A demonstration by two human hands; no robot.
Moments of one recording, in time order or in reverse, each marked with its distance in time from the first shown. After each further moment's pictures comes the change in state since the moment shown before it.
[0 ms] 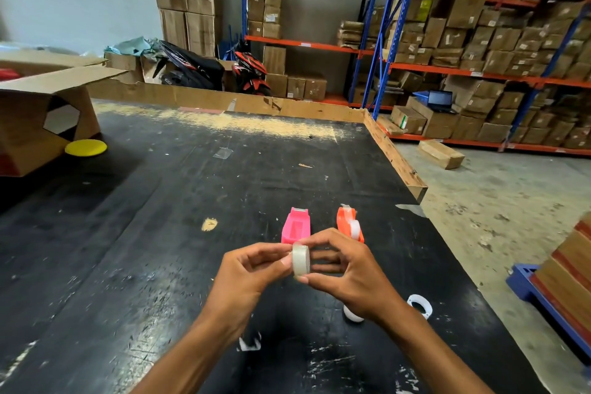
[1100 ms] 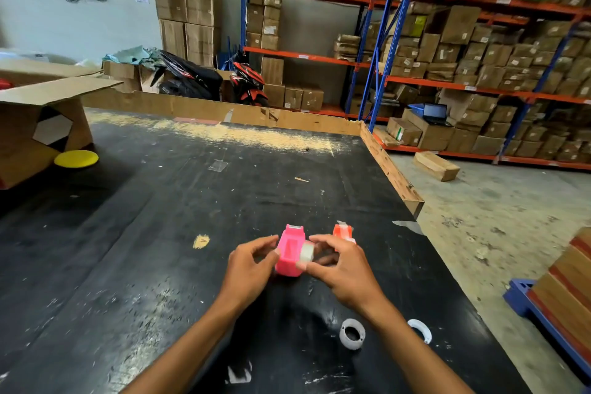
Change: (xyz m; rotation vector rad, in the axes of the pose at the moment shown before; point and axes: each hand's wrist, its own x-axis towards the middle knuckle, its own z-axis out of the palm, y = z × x) left_hand 0.083 -0.044 -0.007 0.483 0.116 0.169; right_hand 0.043 0.039 -0.008 -0.179 0.215 0.185
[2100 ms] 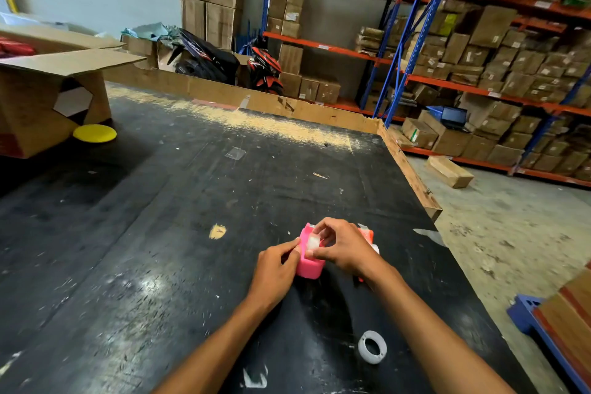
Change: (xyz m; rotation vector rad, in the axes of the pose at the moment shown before) left_hand 0.022 -0.052 0.021 0.048 0.021 -0.027; right_hand 0.073 0.010 0.018 -0.365 -0.243 0.054
